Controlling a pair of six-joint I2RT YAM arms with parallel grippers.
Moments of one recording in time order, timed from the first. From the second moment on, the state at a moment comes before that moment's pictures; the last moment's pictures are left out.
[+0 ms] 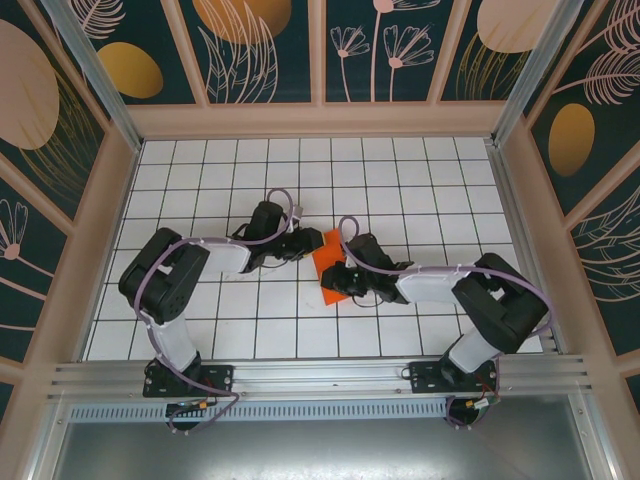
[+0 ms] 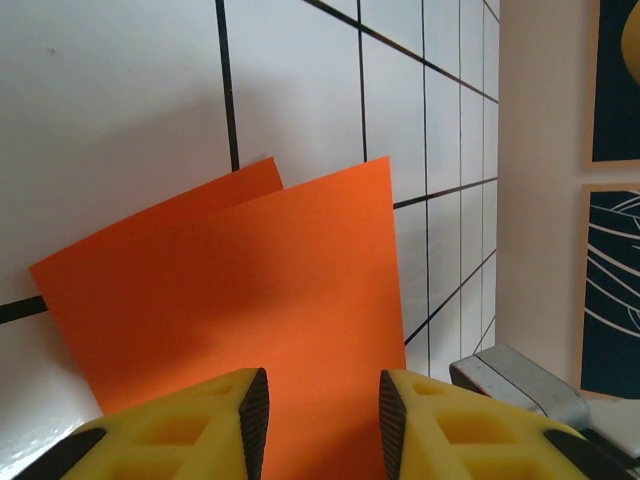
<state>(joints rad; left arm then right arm) -0.54 1.83 0.82 0.38 0.61 -0.95 0.79 1.57 0.59 0.20 -0.37 0.97</state>
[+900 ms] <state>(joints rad) -0.54 1.93 0.81 0.44 0.55 -0.93 0.79 1.61 0.60 0.22 -0.39 0.99</state>
